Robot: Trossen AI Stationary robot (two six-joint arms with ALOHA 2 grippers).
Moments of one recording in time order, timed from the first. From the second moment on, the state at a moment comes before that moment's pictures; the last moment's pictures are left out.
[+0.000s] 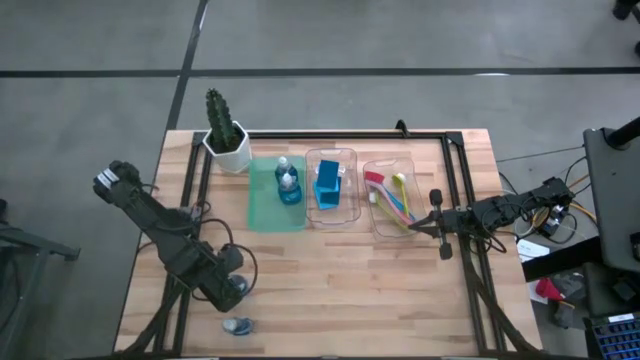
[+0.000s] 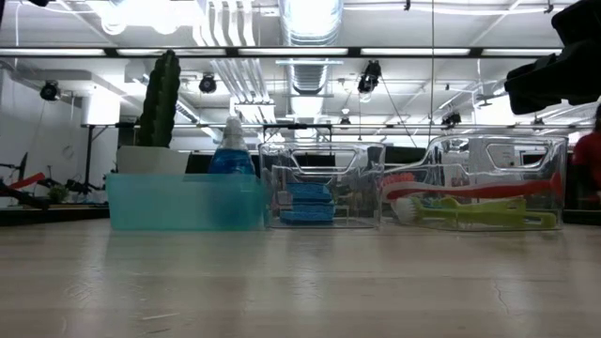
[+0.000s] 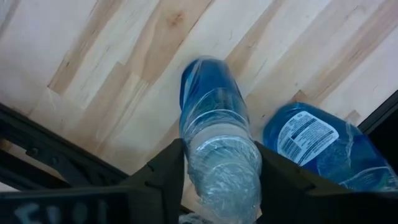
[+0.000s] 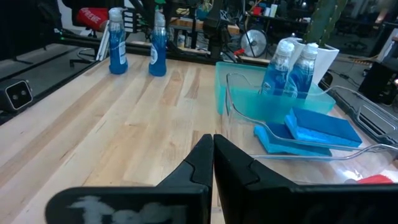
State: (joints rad) left arm -0.75 1.36 1.15 -1.20 0.02 -1.44; right arm 0.36 0.06 0.11 -0.23 0.29 -0.03
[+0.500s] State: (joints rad) left arm -0.75 1.36 1.16 -1.20 0.00 -1.41; right arm 0.36 0.06 0.11 -0.24 0.29 -0.03
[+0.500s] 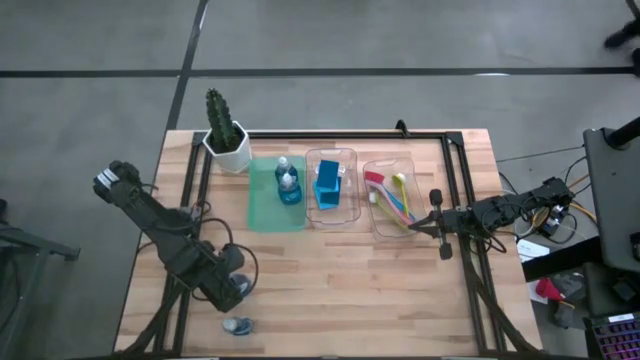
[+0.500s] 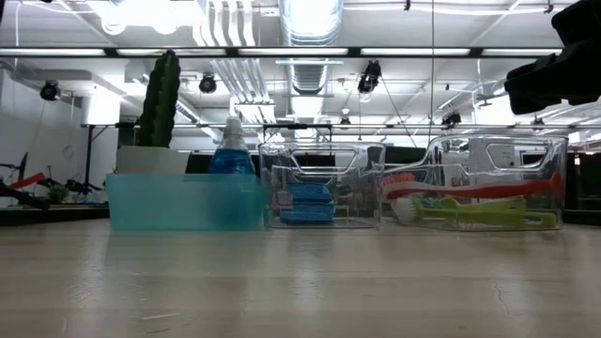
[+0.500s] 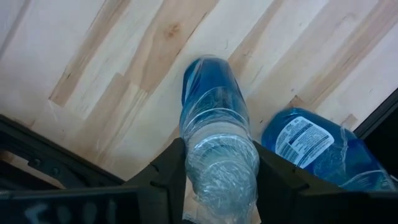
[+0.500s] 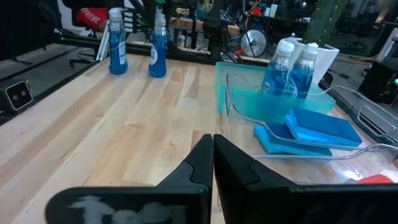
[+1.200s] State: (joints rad) left arm -0.61 1.28 1.16 -1.19 -0.06 -1.20; right arm 0.36 0.06 0.11 -0.23 0.29 -0.03
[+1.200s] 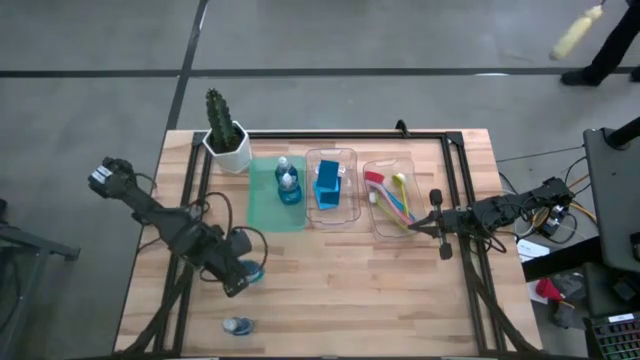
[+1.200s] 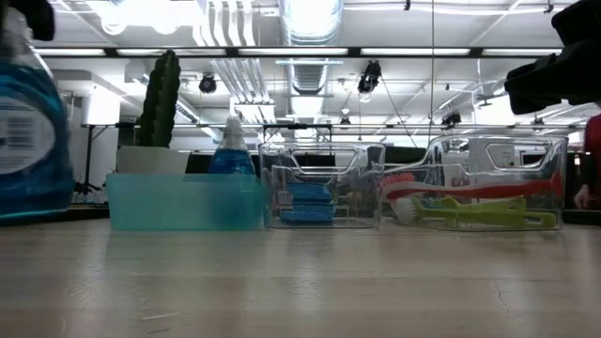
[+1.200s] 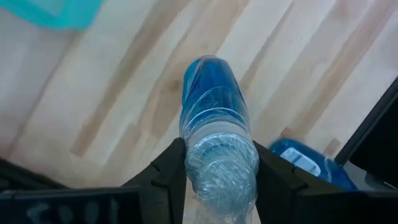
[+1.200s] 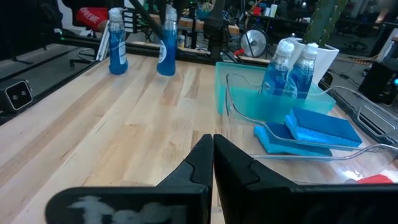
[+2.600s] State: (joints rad) left arm 0.14 1.41 1.58 -1.32 -0.03 -0.33; right arm 0.36 0.06 0.11 -0.24 0.29 -0.03
